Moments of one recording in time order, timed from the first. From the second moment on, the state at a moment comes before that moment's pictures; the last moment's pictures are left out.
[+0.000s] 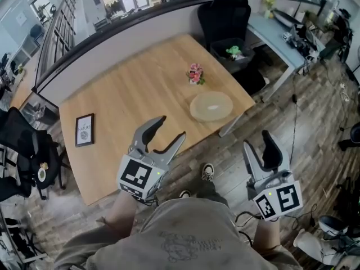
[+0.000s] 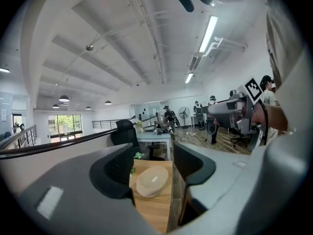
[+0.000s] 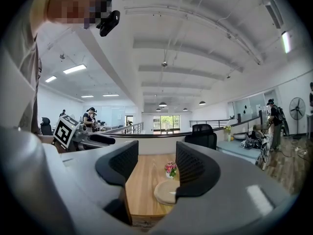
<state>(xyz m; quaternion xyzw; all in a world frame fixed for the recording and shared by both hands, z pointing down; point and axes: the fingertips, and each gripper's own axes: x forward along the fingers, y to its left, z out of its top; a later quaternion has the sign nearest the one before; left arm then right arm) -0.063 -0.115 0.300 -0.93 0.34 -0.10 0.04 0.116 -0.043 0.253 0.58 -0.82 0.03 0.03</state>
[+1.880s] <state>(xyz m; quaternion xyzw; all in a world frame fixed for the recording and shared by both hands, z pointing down) -0.027 -0.287 0.420 -0.91 0.34 -0.22 -0.01 0.124 -0.276 0.383 0.46 -0.87 0.16 0.11</state>
